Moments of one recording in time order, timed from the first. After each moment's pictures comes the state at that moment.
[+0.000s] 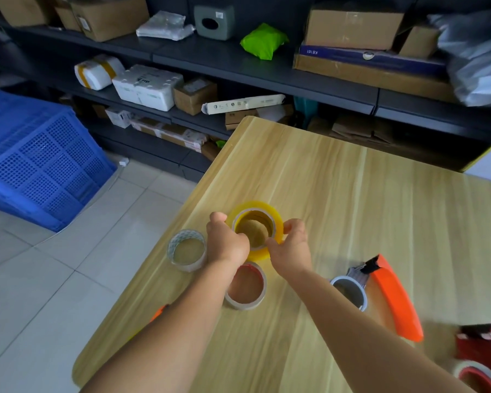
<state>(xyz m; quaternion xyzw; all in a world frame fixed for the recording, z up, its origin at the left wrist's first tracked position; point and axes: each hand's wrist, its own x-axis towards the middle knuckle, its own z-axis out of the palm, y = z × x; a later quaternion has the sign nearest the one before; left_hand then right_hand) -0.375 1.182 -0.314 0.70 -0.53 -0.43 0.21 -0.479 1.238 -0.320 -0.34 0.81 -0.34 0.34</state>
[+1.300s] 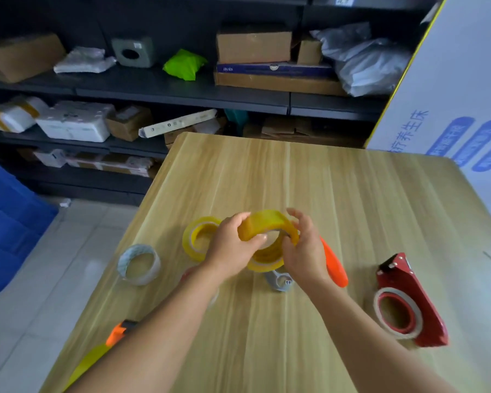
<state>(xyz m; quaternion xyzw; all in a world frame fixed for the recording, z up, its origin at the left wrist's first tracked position) -0.433 1.256 -0.282 0.44 -0.74 -0.47 0.18 -0.539 1.352 -0.283 -0.33 0.80 -0.46 0.20</state>
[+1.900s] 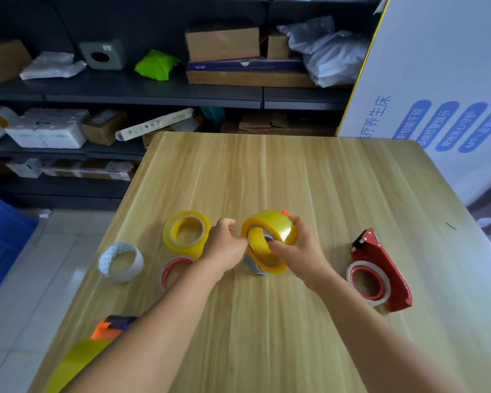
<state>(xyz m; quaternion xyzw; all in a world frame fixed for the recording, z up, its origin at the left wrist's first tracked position) -0.448 1.287 -0.289 0.51 -0.69 -0.51 0.07 -0.552 1.405 -0.281 -0.24 0.77 -0.49 0.34</state>
